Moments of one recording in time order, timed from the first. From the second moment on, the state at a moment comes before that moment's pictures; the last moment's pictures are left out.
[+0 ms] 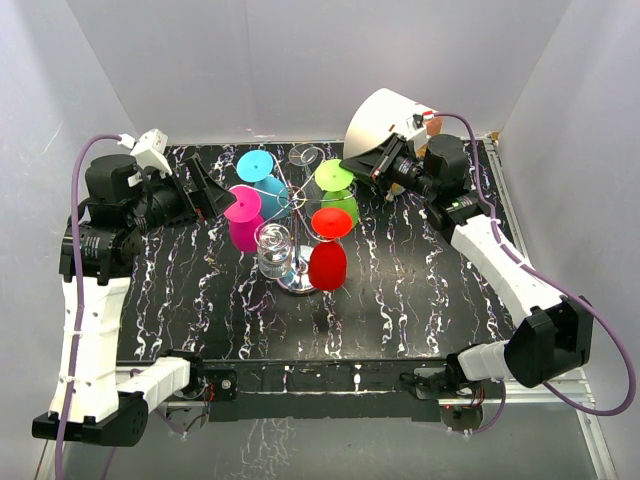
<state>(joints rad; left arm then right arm) -0.12 1.05 1.54 -0.99 0.36 -0.44 0.34 1.35 1.21 0.08 -0.54 1.13</state>
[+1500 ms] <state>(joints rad) -0.12 1.10 1.67 -0.85 0.48 -0.55 0.34 1.09 1.28 0.00 -0.12 0.94</state>
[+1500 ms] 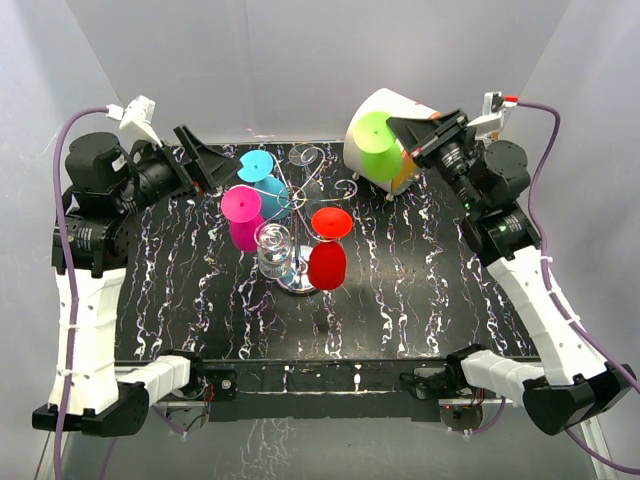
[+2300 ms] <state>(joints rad) -0.14 1.28 1.38 0.47 0.80 -1.45 0.34 1.37 1.52 0.69 -0.41 1.63</state>
